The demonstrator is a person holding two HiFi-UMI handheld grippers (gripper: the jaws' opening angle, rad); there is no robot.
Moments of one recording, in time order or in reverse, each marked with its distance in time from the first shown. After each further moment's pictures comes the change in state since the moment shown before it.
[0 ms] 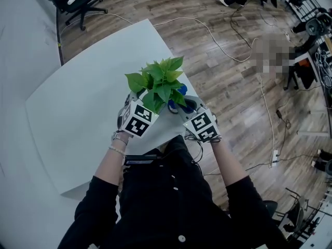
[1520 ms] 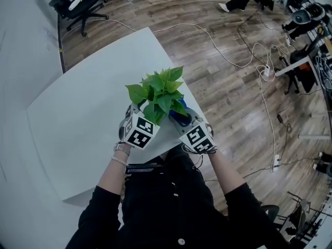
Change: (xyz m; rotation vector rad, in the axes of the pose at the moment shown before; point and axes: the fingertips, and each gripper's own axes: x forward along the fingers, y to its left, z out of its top) left arm -0.001 0.002 -0.002 0.015 0.011 0.024; right arm 0.010 0.023 -0.002 -0.038 0.016 0.069
